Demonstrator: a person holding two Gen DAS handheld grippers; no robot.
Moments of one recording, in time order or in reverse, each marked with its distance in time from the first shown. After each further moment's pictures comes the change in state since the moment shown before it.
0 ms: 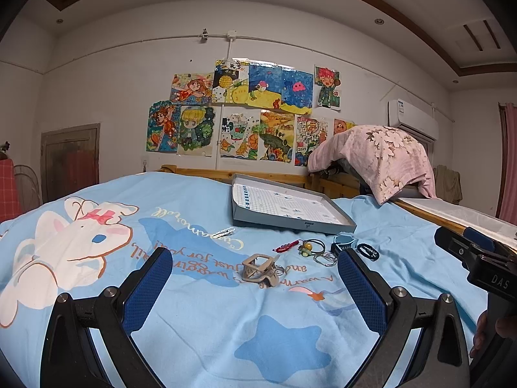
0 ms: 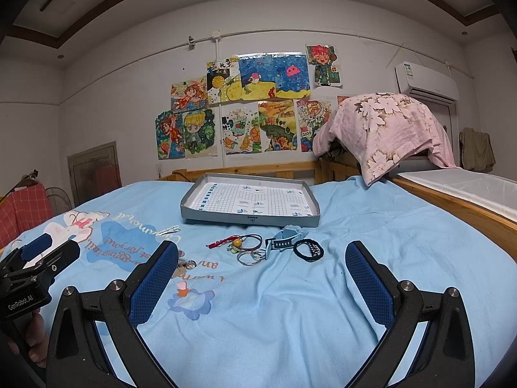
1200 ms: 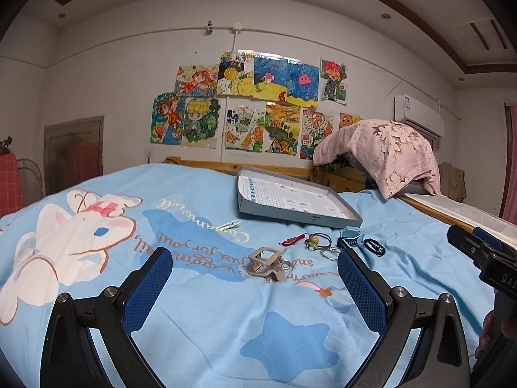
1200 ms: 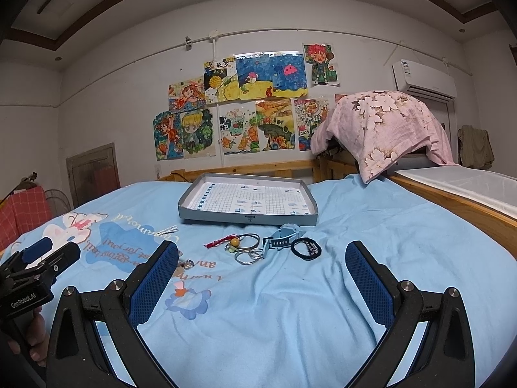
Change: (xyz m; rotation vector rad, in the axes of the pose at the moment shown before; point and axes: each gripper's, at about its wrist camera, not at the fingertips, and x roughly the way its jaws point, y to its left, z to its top) left arm 0.015 0.016 -0.016 -0.023 0.045 0.013; right arm 0.000 -0.001 -0.004 0.010 -0.001 -0.008
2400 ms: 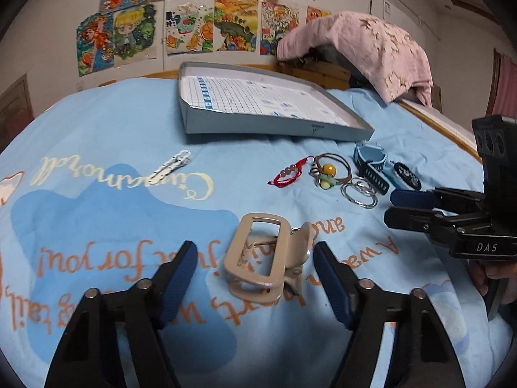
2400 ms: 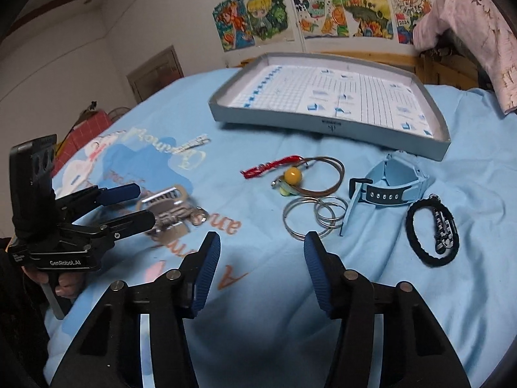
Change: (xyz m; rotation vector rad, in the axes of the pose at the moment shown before) left arm 0.199 -0.010 0.002 0.158 0.501 -0.183; right arm 0.228 0.023 -0.027 -0.050 0.570 0.438
